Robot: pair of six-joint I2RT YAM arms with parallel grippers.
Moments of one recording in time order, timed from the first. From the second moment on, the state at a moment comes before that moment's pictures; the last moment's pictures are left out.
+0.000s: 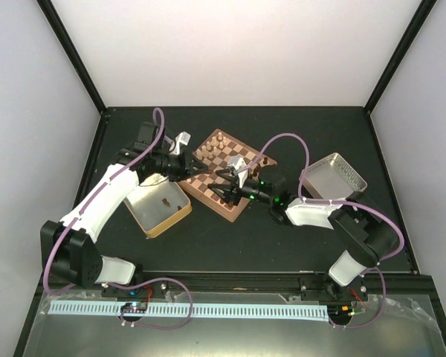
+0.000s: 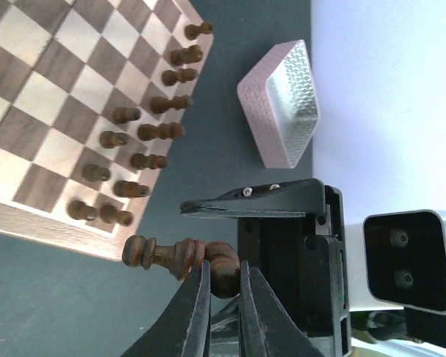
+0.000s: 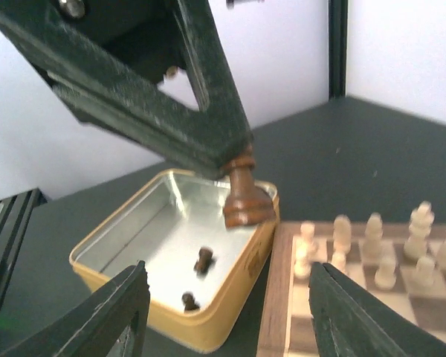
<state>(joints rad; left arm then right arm) -0.30 1.36 1.15 -0.65 0.73 -0.65 0.74 1.61 0.69 0.76 -0.47 0.14</state>
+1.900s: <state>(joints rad) -0.36 1.28 1.13 -0.44 0.59 -0.71 0.67 1.57 0.64 1.06 -0.34 0.22</state>
